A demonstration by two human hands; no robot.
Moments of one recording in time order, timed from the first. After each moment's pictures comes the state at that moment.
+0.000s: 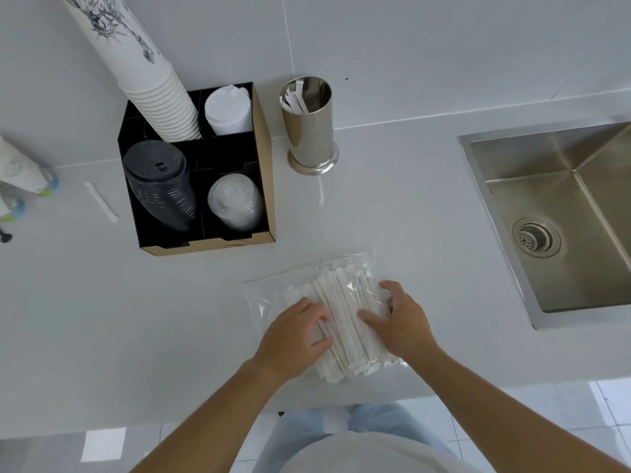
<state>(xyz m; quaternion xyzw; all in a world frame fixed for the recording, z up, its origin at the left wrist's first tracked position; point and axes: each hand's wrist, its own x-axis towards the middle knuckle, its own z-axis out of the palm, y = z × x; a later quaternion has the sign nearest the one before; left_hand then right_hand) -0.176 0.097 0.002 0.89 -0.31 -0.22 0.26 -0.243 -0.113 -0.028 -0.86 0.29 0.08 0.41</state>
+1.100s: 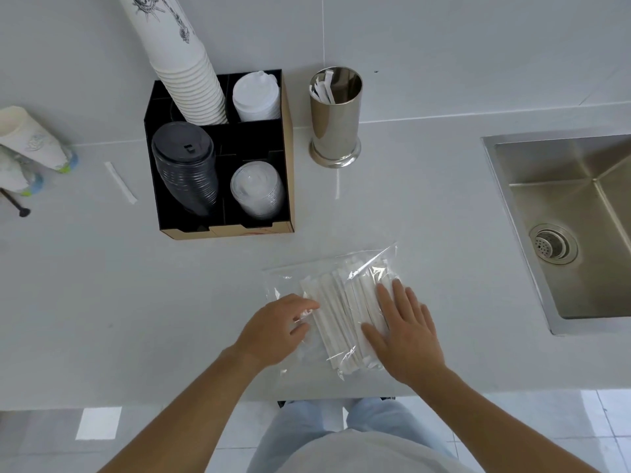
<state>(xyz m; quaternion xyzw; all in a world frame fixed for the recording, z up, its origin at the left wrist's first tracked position) -0.160 0.149 0.004 0.88 -0.27 -0.23 0.30 -0.270 -0.081 -0.024 -0.96 0.14 0.15 0.19</state>
